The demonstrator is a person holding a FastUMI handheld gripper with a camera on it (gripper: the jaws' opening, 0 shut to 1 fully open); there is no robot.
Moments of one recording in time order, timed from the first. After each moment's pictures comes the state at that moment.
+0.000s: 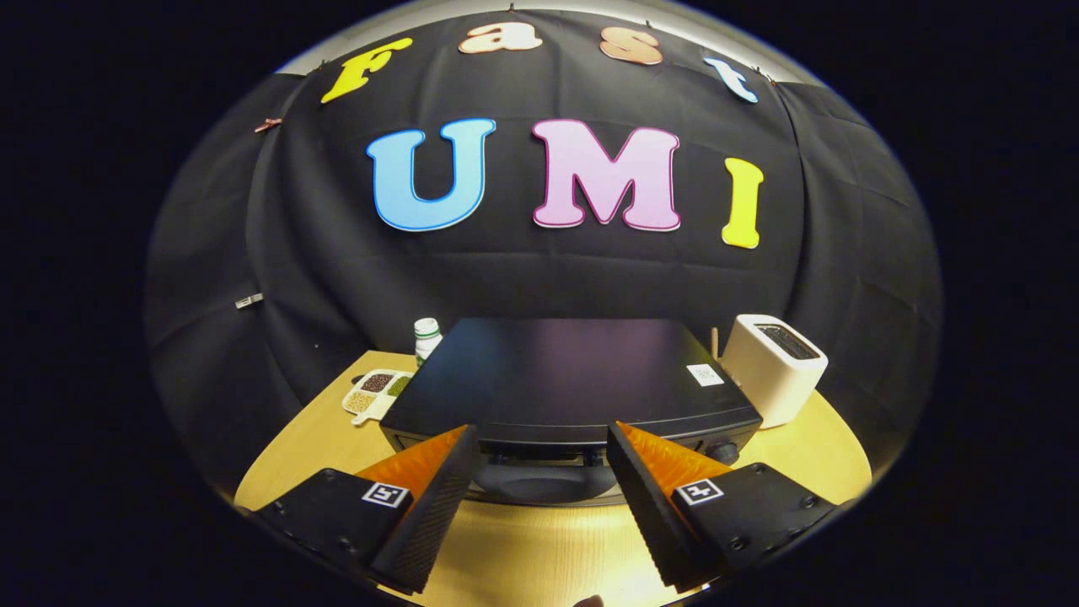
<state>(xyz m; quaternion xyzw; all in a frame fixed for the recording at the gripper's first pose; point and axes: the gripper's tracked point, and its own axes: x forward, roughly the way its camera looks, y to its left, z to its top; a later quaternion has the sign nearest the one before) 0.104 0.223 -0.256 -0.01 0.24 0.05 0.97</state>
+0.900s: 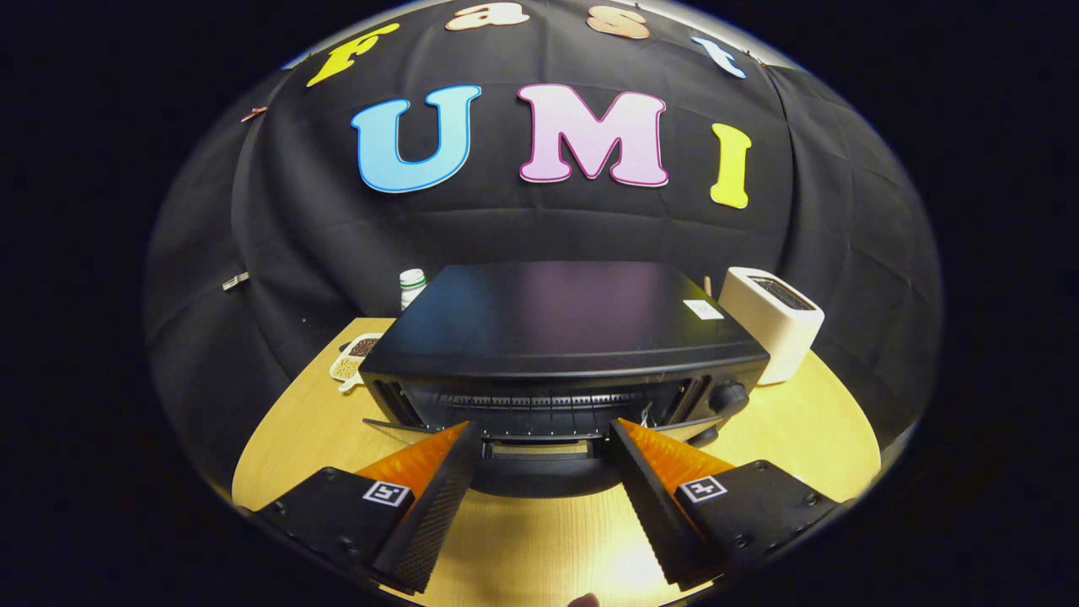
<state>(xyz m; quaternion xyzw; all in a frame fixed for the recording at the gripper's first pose) 0.060 0.217 -0.299 0.00 0.29 0.03 0.96</state>
